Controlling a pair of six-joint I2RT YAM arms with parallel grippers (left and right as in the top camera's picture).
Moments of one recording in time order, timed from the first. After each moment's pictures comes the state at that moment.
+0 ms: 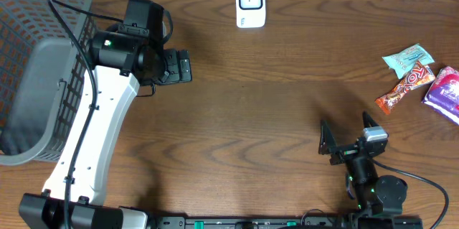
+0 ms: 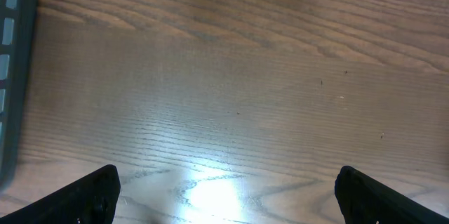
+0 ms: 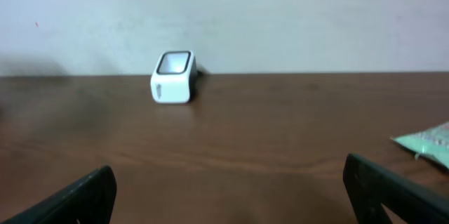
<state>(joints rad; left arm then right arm) -0.20 1.56 1.58 -1.24 0.02 -0.33 -0.05 0.01 0.01 -0.04 -0.25 0.07</state>
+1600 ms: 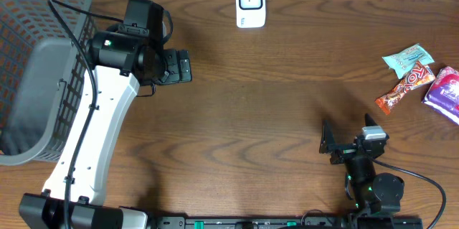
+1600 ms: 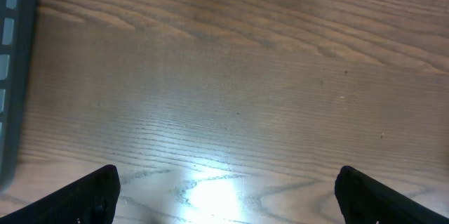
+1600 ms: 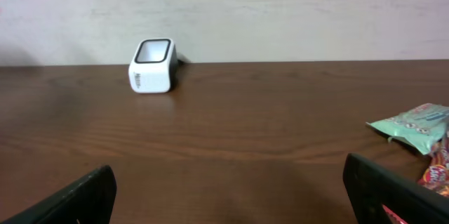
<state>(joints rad) -0.20 1.56 1.58 -1.24 0.02 -0.33 -0.01 0.02 0.01 -0.07 -0.13 0.04</state>
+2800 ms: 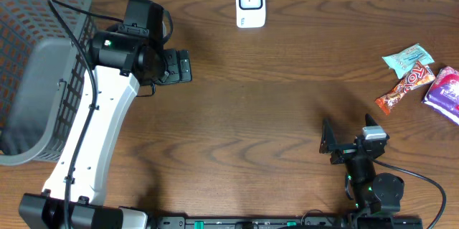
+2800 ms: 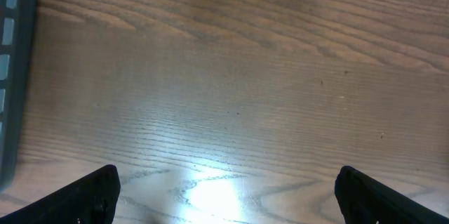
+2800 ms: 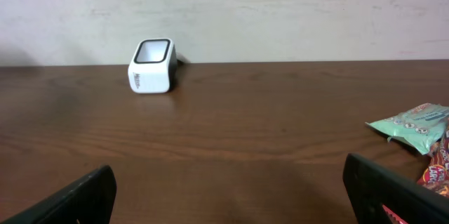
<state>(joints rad) -0.20 1.56 1.58 -1.24 0.02 -0.33 -0.01 0.02 0.01 -0.07 -0.14 0.04</state>
